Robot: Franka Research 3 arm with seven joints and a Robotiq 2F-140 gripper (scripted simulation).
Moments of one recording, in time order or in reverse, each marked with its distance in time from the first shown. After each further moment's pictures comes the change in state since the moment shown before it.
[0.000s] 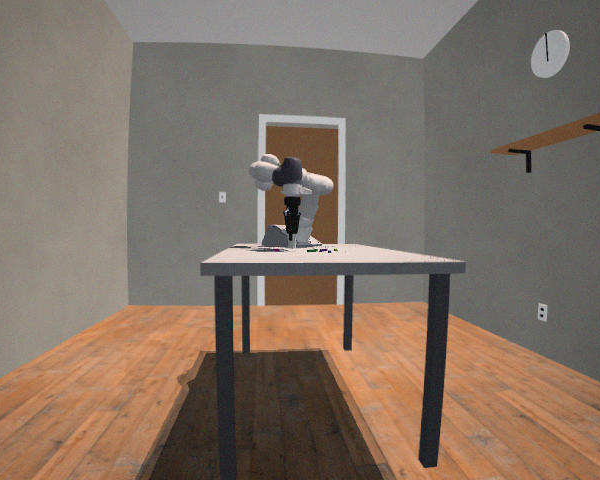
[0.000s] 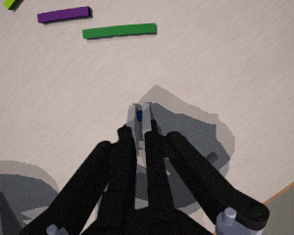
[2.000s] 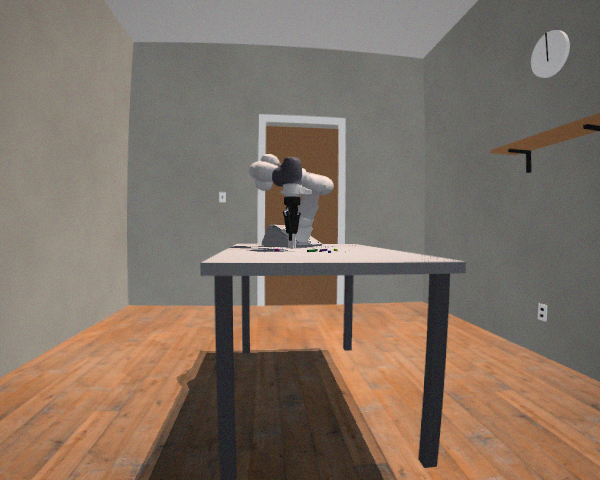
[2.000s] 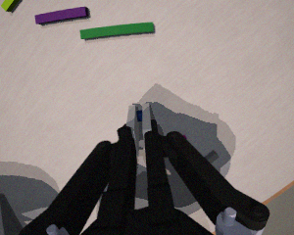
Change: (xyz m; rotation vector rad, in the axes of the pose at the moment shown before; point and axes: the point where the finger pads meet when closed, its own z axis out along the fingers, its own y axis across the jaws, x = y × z) arm -0.001 0.001 0.000 0.000 -0.001 0.015
